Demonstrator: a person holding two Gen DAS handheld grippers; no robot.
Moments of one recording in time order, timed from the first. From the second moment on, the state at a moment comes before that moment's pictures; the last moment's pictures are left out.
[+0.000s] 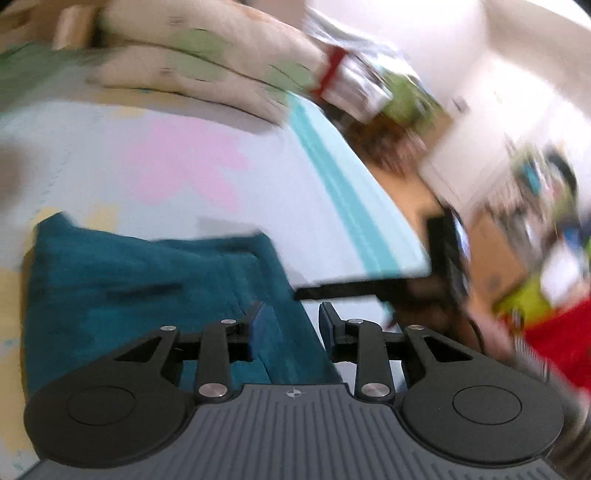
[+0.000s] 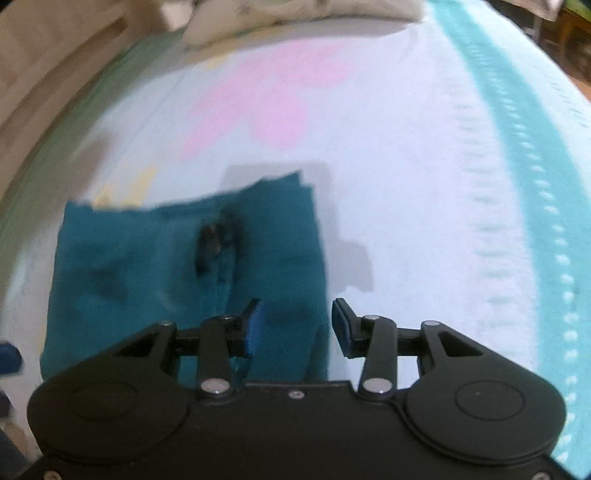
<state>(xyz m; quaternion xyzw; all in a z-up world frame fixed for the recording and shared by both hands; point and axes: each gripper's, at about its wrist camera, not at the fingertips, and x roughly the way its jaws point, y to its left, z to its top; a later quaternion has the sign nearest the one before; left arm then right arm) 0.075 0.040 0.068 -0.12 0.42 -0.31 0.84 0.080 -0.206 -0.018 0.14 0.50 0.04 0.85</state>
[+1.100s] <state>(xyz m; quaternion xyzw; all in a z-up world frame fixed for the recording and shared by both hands) 0.117 0.016 -0.034 0.00 0.58 -0.13 0.80 0.084 -0.148 -0.059 0.20 0.52 0.13 0.82</state>
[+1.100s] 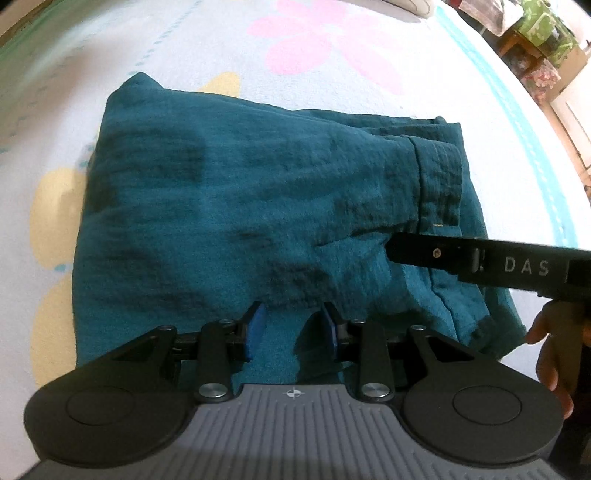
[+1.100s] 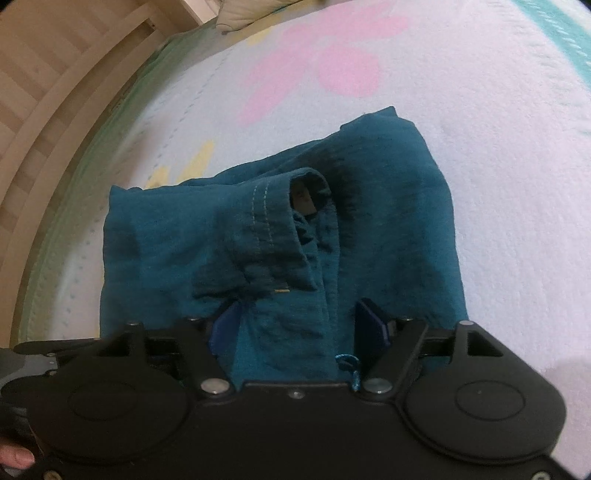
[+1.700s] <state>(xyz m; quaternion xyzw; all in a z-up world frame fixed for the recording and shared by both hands) 0.118 0.141 -0.011 -0.25 0.53 0.02 0.81 0.078 -0.157 -0.051 0.21 0.51 0.12 0.82</state>
